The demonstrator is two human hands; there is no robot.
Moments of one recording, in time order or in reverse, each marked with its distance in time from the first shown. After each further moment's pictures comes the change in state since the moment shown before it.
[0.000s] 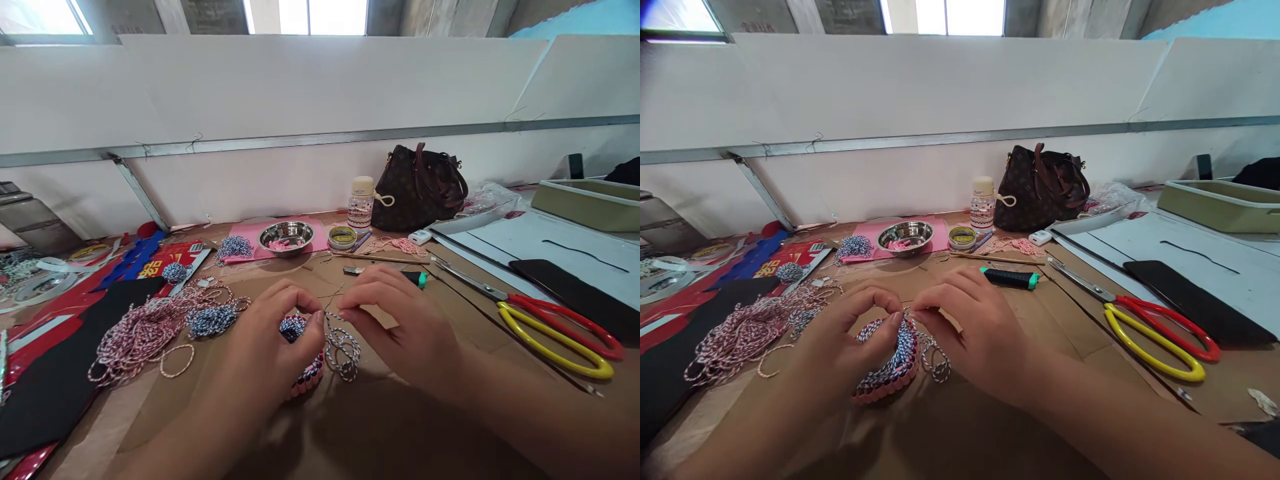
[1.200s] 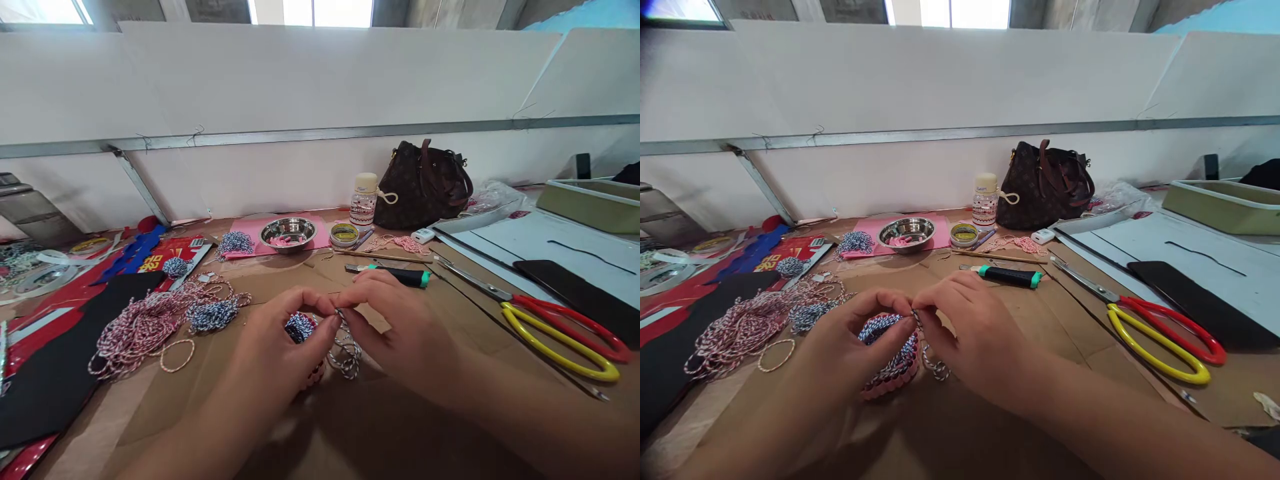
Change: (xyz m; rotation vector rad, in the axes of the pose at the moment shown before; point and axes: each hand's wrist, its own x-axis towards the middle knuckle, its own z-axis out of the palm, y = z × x) left_hand -0.004 0.003 0.007 -0.232 -0.010 -0.156; right_hand -0.005 -0.001 0.005 -0.014 -0.075 0.057
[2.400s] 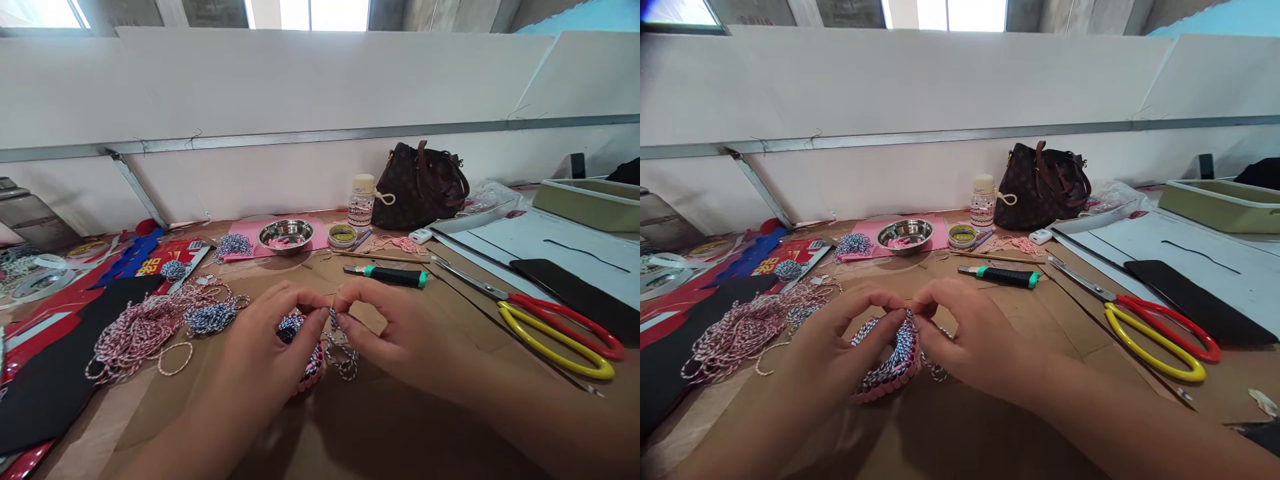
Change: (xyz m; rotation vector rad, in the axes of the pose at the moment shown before) left_hand -0.001 -0.001 -0.009 0.188 0.032 0.185; right_hand 0.010 -0.008 -0.009 0.179 -0.141 0.213
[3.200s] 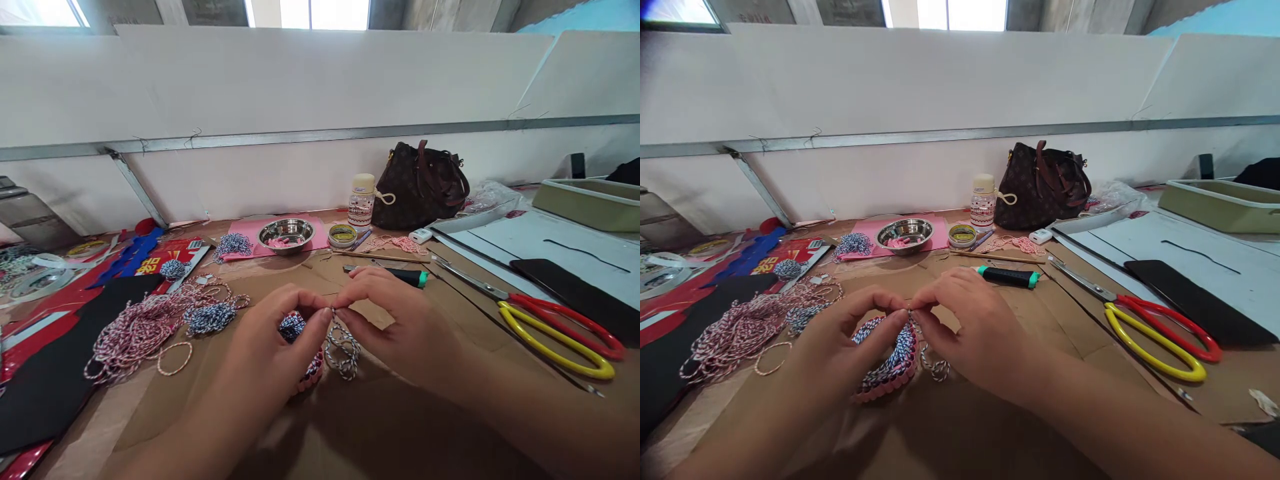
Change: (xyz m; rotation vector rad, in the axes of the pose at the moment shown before) left_hand 0.002 0.003 0.003 -0.102 -0.049 -0.138; right_hand 0.000 0.007 0.004 -0.155 0.177 -0.208
